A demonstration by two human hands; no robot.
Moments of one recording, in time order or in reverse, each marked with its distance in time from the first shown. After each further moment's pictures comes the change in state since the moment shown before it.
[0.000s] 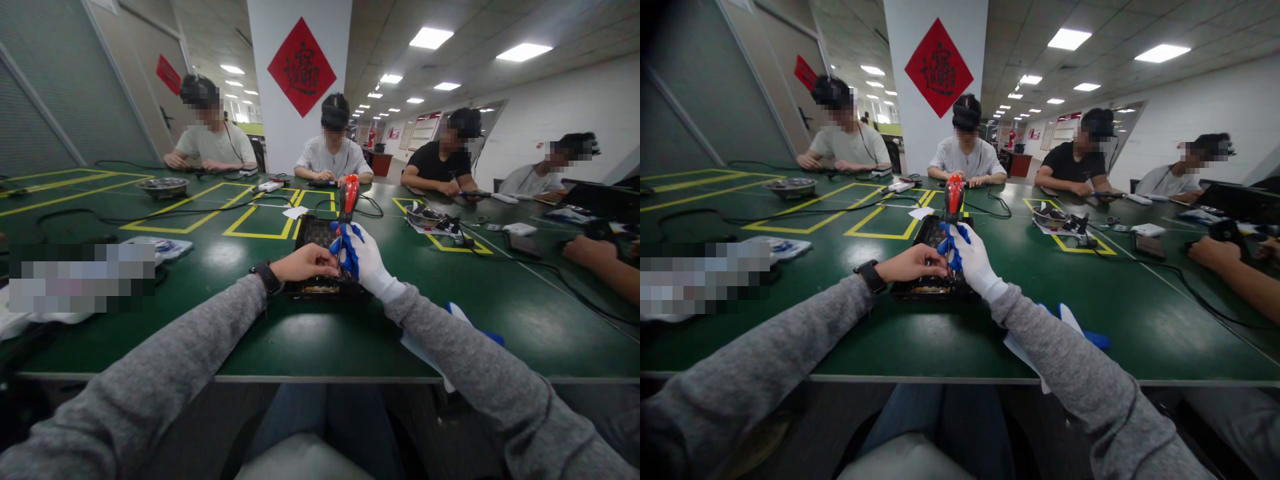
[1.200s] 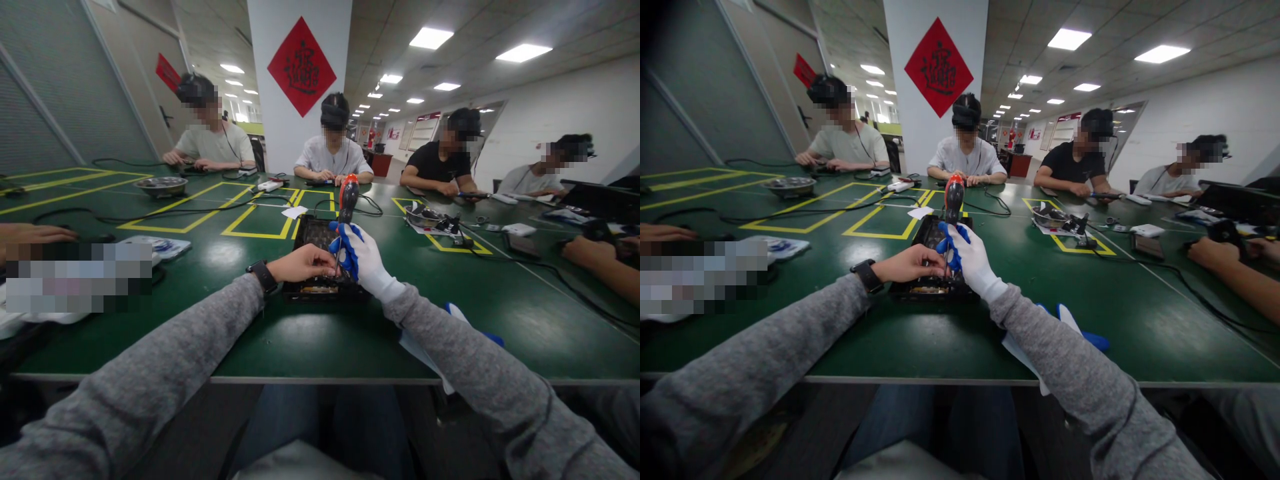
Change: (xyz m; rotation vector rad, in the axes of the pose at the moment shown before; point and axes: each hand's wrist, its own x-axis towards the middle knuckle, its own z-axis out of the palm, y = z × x) left_hand -0.001 0.005 -0.002 0.002 -0.047 0.061; right_hand 0.001 0.001 -0.001 0.026 0.039 0.028
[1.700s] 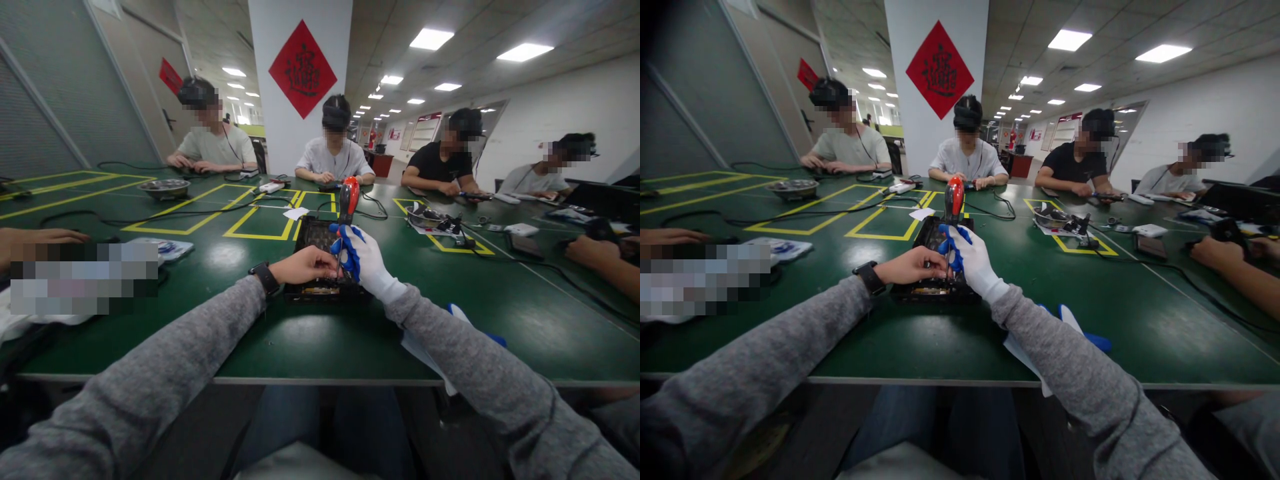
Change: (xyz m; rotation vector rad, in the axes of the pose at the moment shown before) left_hand 0.000 0.001 0.001 0.027 -0.025 0.020; right_hand 0.000 -0.001 0.001 0.032 -0.002 0.023
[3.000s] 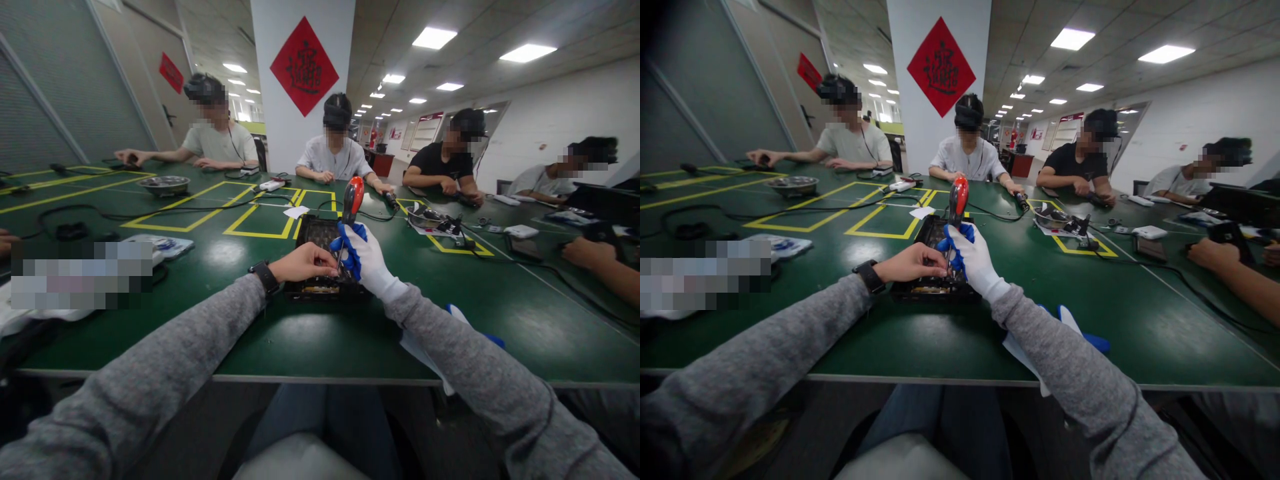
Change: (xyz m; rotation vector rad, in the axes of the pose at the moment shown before) left_hand -0.001 -0.004 0.001 -0.008 0.131 -0.108; right_hand 0.001 -0.001 0.002 0.029 0.047 -0.003
